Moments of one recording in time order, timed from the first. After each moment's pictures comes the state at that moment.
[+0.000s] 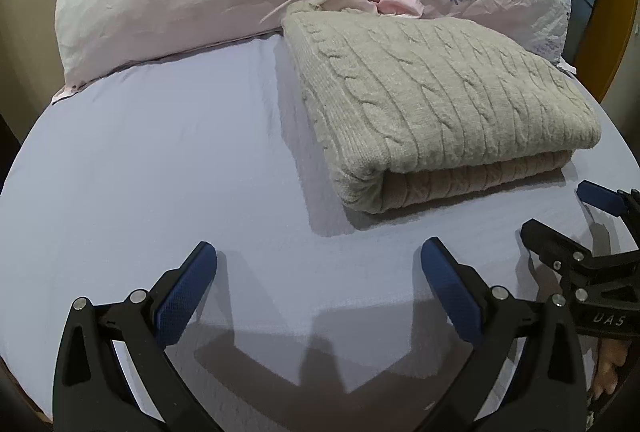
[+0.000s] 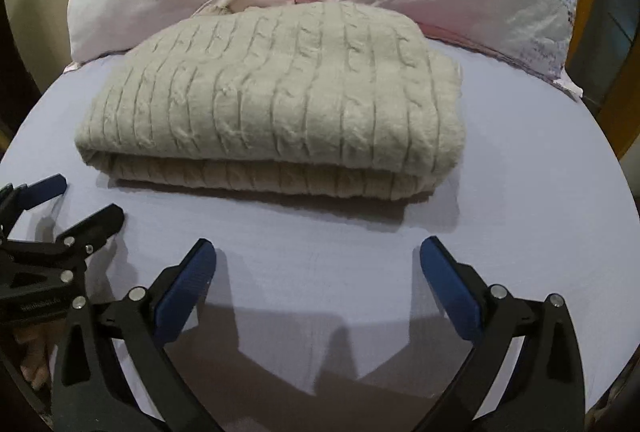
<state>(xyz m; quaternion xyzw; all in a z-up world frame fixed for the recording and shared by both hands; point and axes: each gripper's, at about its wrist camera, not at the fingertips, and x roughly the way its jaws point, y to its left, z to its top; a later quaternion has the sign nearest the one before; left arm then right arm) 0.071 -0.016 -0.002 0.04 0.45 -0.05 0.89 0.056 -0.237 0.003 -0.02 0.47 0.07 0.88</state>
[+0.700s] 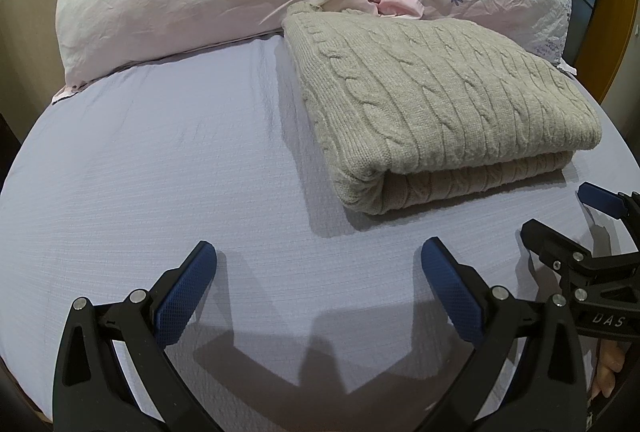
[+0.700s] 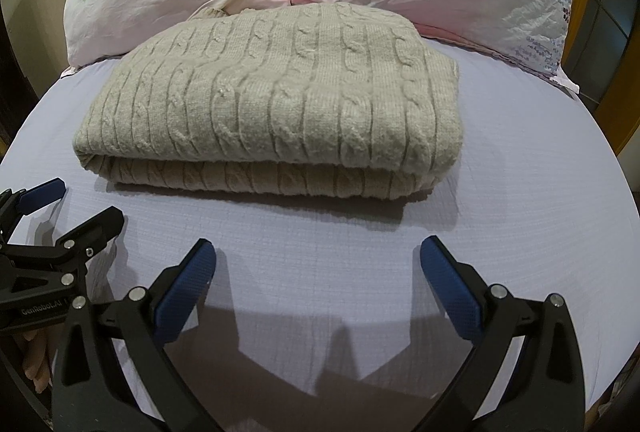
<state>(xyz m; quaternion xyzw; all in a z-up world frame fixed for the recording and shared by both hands) 0.070 -0.016 -0.002 0.04 0.45 -0.05 0.89 0.060 -0.234 -0.001 -0.02 0.46 0.07 0.88</state>
